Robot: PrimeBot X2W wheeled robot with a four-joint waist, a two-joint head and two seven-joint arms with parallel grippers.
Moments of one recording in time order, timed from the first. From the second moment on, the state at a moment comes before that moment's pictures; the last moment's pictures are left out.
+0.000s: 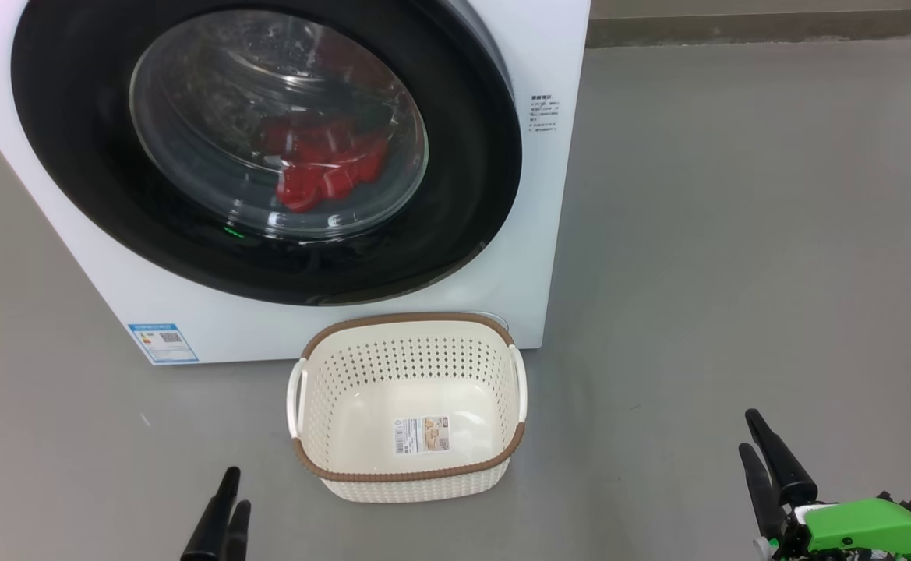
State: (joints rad) left arm -0.02 0.02 0.03 0.36 -1.62 -0.12 0.09; right arm -0.01 -0.01 -0.08 0.37 1.62 0.12 0.09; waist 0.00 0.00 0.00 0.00
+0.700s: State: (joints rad) left arm -0.09 0.02 -0.01 0.38 -1.45 -0.12 0.02; right arm -0.09 -0.02 -0.02 0.40 1.47 0.12 0.02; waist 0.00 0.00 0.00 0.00
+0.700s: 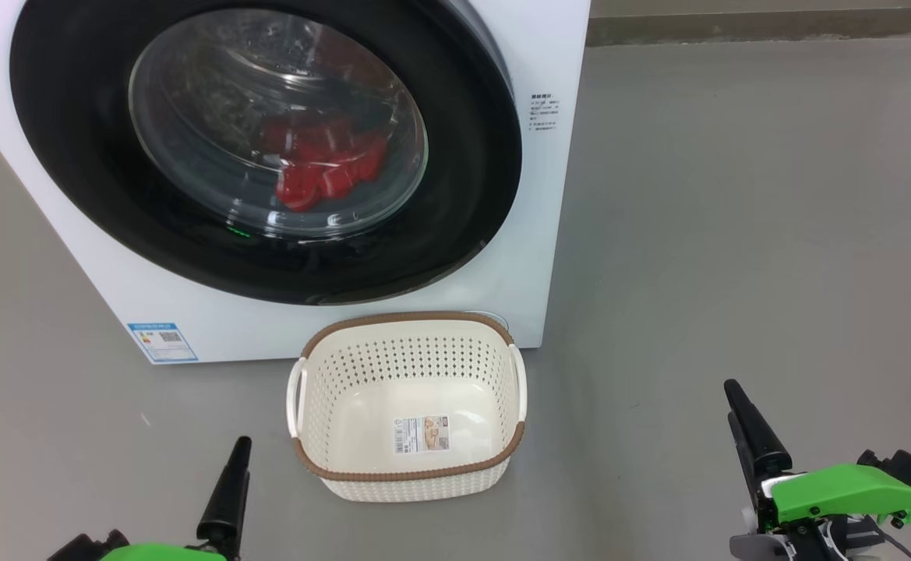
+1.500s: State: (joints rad) left arm -0.14 0.02 -0.04 0.37 -1.10 -0.10 -0.05; right arm -0.15 -0.02 0.01 0.41 1.09 0.12 -0.04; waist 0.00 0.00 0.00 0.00
